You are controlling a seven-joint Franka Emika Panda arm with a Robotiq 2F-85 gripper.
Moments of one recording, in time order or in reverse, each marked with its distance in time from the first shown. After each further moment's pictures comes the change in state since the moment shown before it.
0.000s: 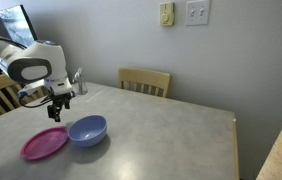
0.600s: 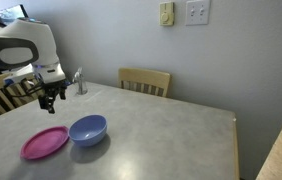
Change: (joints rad) arm -0.069 -0.211 0.023 -0.126 0.011 -0.039 -0.021
